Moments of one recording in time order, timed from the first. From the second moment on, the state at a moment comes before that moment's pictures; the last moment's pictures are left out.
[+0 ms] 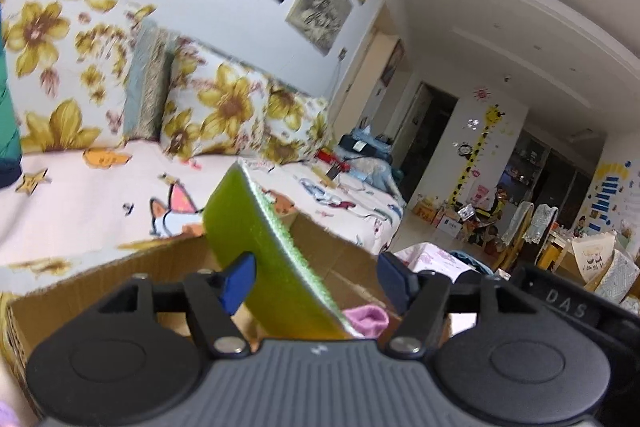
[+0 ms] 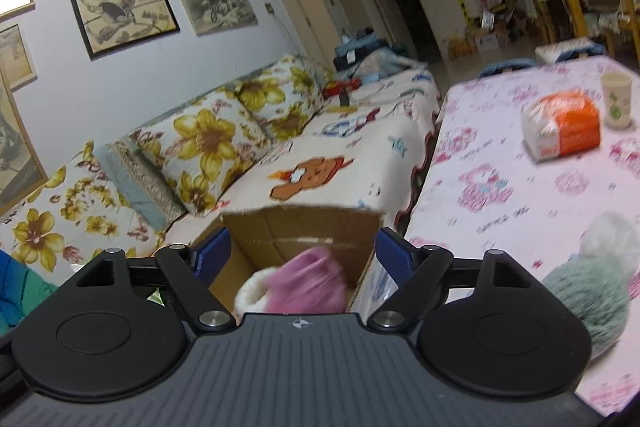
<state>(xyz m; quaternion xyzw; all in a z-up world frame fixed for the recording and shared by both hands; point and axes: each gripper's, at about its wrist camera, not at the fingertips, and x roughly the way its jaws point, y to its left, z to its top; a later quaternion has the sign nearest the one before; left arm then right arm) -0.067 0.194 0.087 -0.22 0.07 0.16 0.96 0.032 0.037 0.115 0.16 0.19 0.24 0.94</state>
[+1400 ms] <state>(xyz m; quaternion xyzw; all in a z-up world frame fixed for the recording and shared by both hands) -0.061 0.112 0.094 -0.05 0.04 0.05 1.00 -0.008 -0.047 0.124 0.18 0.16 0.11 0.97</state>
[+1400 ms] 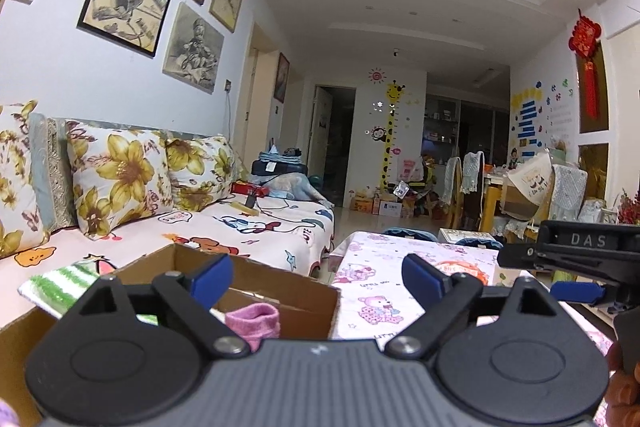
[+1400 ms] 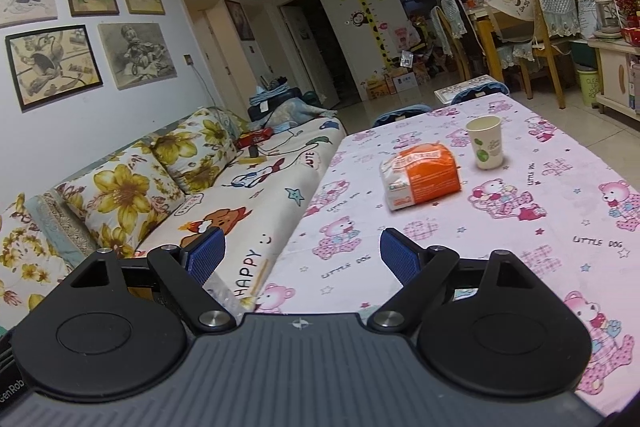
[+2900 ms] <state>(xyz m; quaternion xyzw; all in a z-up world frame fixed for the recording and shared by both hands) -0.097 0.190 0.117 -0.20 0.16 0.13 0.96 -0.017 -0.065 0.128 0.21 0.14 0.11 0.96</state>
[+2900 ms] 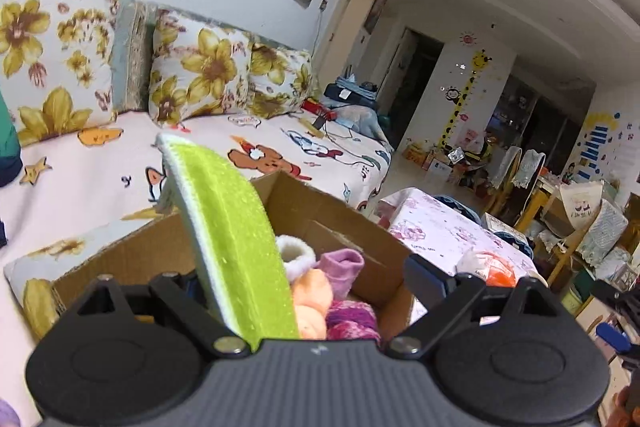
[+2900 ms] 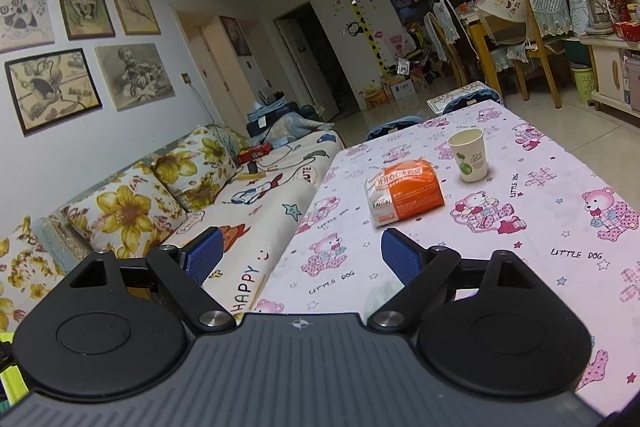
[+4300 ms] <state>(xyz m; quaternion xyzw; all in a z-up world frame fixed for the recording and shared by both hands) -0.098 0.105 0.144 0.03 0.05 0.21 0.98 -0.023 -0.116 0.123 0.23 0.15 0.05 0.96</state>
